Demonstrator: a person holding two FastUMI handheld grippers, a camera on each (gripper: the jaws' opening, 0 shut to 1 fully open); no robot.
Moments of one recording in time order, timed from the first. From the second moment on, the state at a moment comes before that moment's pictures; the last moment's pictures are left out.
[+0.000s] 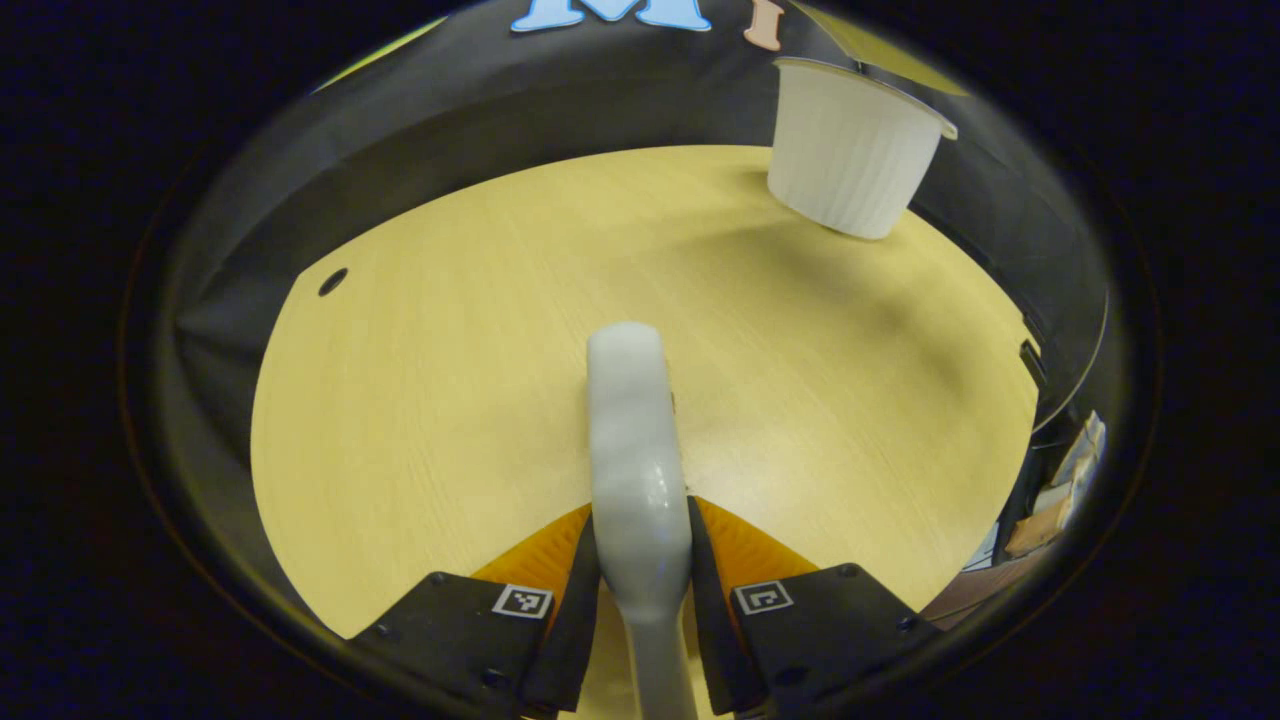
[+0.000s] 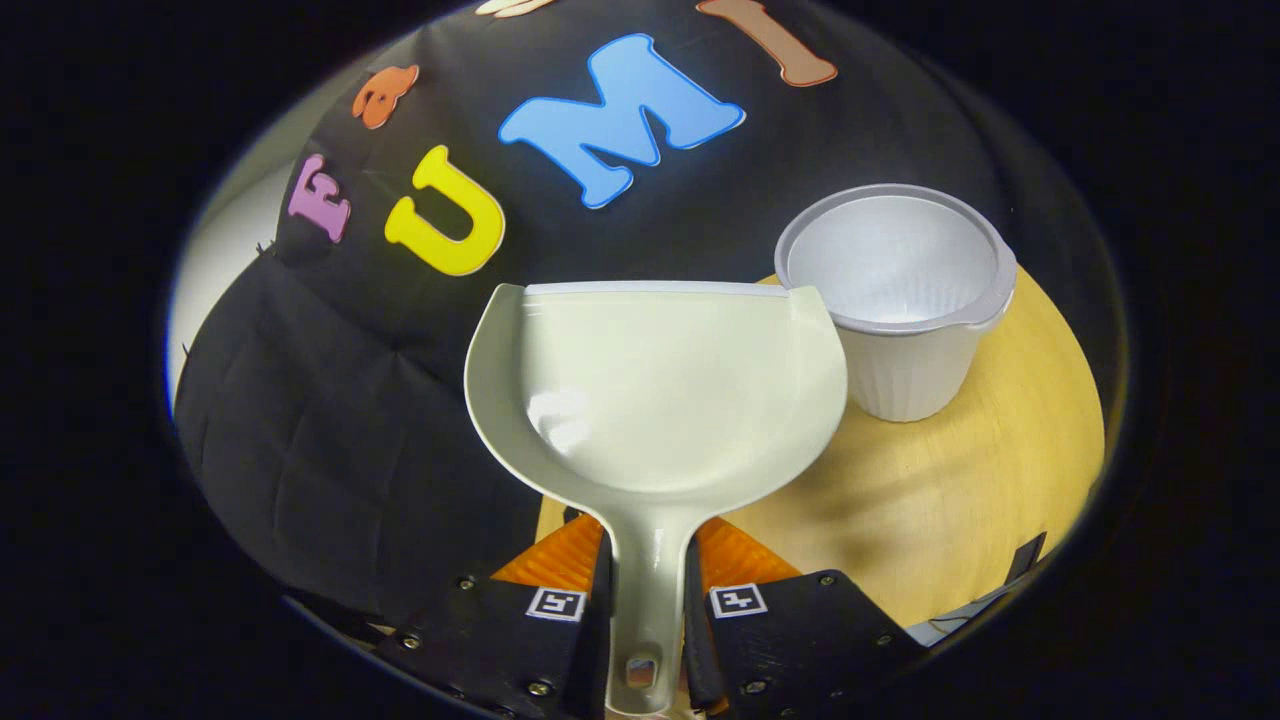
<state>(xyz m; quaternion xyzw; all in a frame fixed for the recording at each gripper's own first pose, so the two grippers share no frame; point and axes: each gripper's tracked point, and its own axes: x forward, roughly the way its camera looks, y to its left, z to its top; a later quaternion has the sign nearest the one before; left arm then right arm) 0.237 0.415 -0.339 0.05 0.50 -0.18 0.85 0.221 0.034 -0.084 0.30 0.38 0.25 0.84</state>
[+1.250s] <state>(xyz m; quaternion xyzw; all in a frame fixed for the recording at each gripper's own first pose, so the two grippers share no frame) 0.209 0.503 0.062 0.04 0.51 -0.11 0.85 0.195 0.094 -0.372 0.10 0.48 0.08 0.87</state>
